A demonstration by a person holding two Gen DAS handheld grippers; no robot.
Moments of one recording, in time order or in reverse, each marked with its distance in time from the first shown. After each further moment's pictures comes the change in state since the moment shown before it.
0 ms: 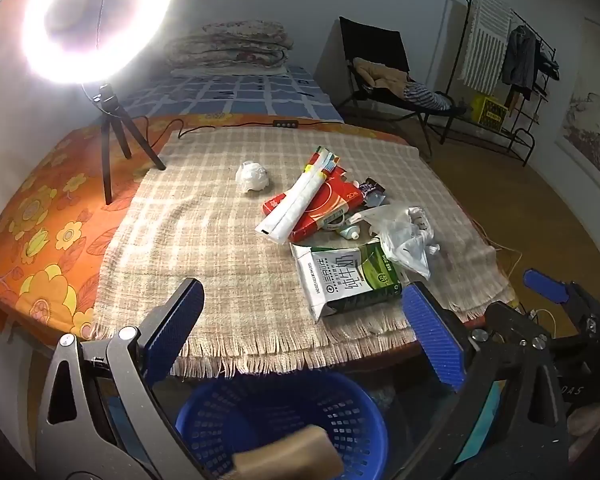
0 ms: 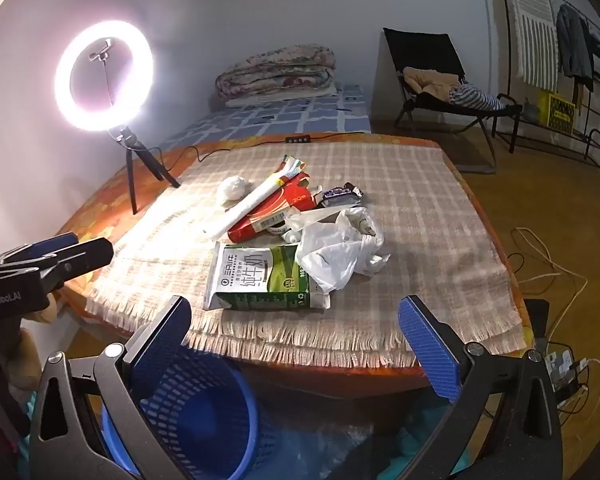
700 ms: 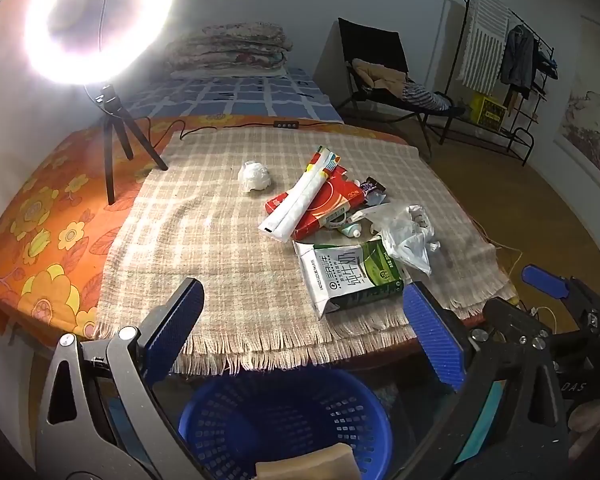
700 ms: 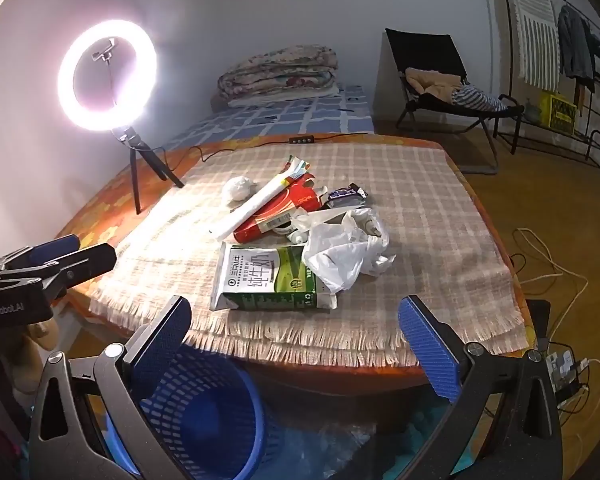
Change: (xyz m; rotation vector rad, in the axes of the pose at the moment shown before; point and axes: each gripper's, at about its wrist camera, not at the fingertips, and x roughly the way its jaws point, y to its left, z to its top) left arm -0.007 0.002 -0.002 0.005 -0.028 0.002; right arm 0.000 0.009 0.001 -0.001 -0.001 0.010
